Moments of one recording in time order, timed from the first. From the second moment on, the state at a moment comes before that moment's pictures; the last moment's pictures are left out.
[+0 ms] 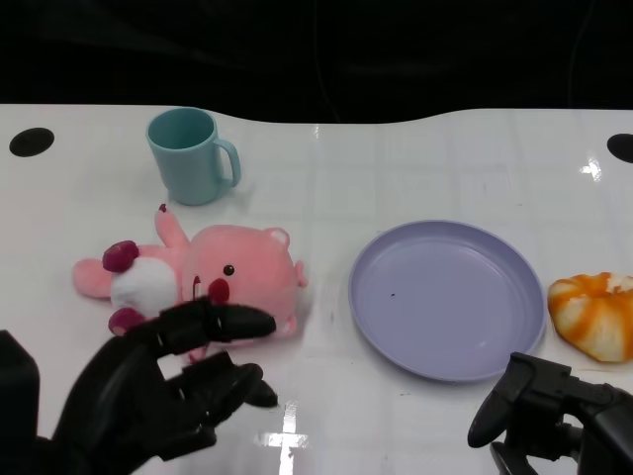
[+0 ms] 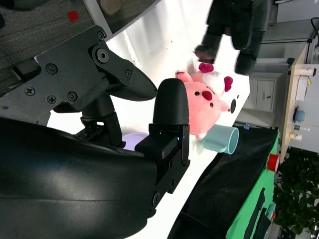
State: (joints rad) left arm 0.20 0.17 0.04 -0.42 -0.46 0.37 -0.33; right arm 0.47 -0.25 0.07 -0.67 0.11 0.20 0.31
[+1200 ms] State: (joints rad) left arm -0.15 0.58 -0.05 -0.31 0.45 0.09 -0.38; right arm 0.48 -0.25 0.08 -0.70 0.11 0.23 0.29
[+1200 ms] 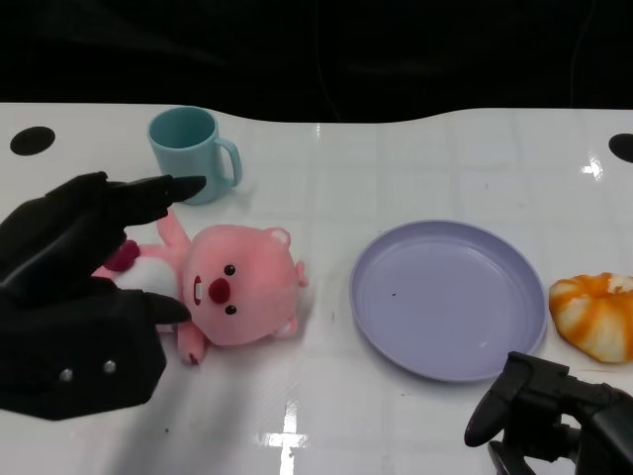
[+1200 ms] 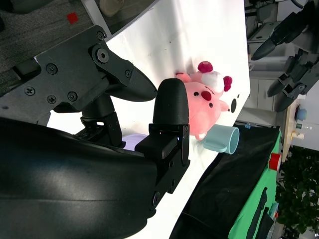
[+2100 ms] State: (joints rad) left arm -0.47 0.54 -0.36 0.26 0.81 0.08 -0.37; right arm 0.48 -0.24 0.08 -0.70 0.11 0.23 0.28
